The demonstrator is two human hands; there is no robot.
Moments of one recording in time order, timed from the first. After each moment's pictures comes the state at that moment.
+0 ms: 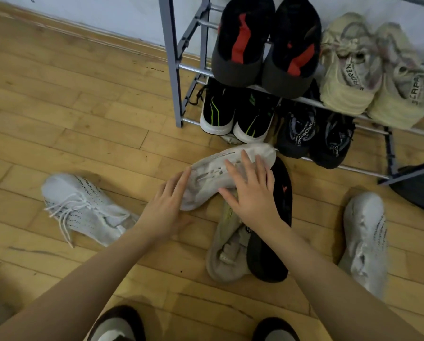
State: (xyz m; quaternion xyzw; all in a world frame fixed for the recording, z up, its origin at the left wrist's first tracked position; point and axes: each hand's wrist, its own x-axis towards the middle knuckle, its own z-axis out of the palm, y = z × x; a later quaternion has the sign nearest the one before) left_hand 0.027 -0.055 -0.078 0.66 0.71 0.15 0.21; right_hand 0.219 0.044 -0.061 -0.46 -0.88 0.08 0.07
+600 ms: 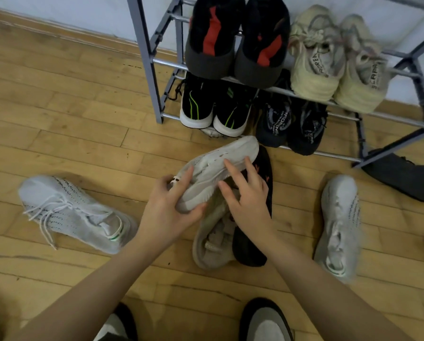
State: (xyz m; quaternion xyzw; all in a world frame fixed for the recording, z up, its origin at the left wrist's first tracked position) left_hand 0.079 -0.067 -0.026 0.59 0.69 0.35 0.22; right_hand 0.243 0.009 -0.040 -0.53 -0.78 0.25 0.20
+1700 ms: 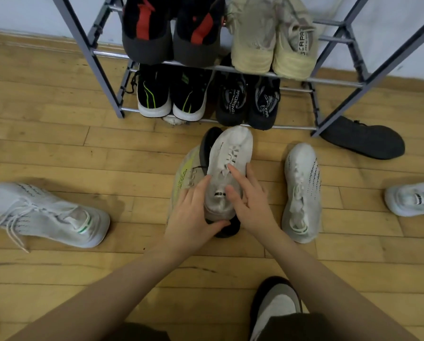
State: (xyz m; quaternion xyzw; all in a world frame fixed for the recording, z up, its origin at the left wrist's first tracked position) left_hand 0.182 -0.080 -0.043 0.66 0.63 0.28 0.28; right_hand 0.337 -0.028 -0.051 -0.56 -0.71 0.37 0.22
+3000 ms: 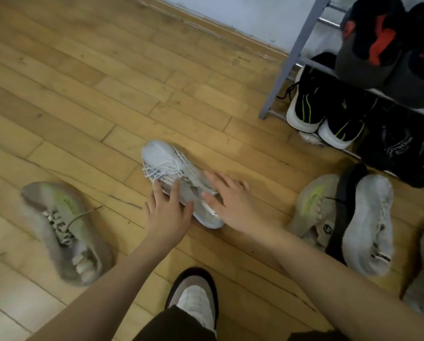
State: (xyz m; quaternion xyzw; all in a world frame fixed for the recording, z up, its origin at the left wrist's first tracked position) left_hand -0.053 -0.186 -0.078 0.35 0.91 0.11 0.20; right_hand 0.059 -0.062 -0.076 -0.31 -0.91 0.29 -0.03
